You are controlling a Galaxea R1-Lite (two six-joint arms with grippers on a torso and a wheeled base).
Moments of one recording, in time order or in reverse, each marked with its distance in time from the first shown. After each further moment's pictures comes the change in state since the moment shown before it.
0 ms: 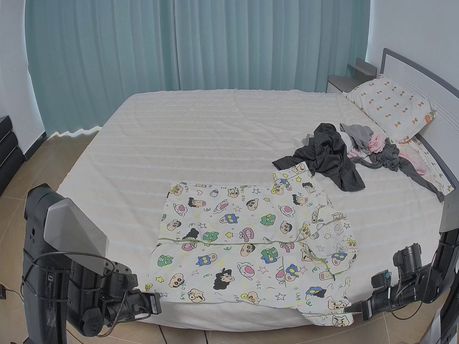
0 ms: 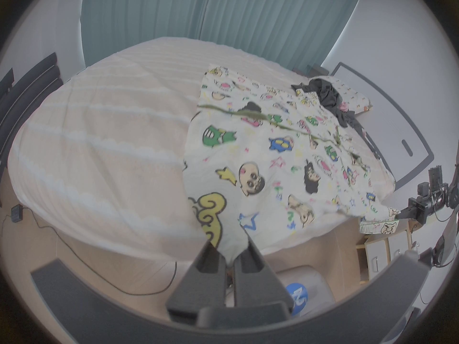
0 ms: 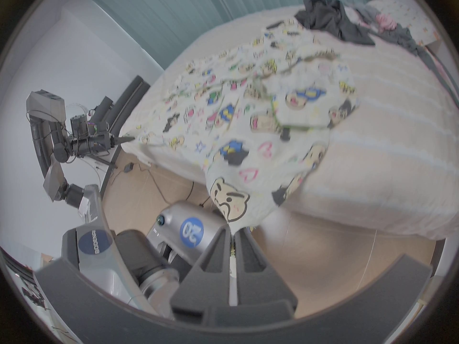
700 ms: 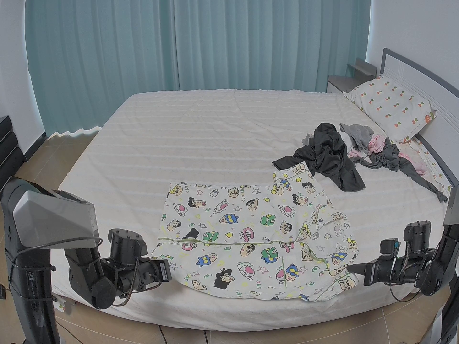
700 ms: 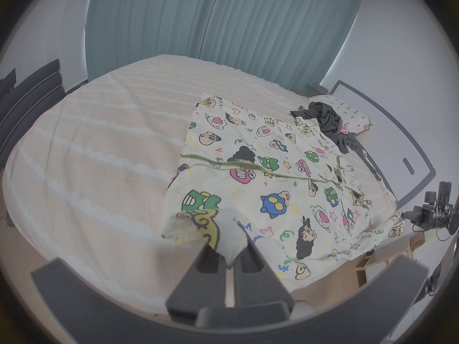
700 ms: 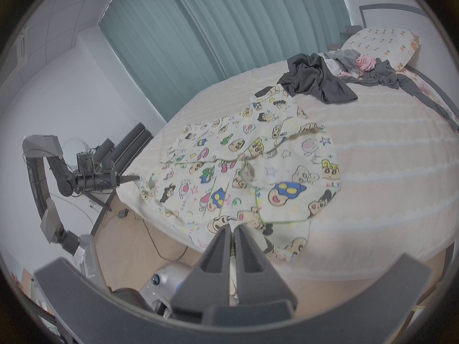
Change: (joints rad) left arm 0.020 -0.137 -0.376 0.438 0.024 -0.009; right arm -0.038 -0.021 -0.102 -0.249 0.006 0.204
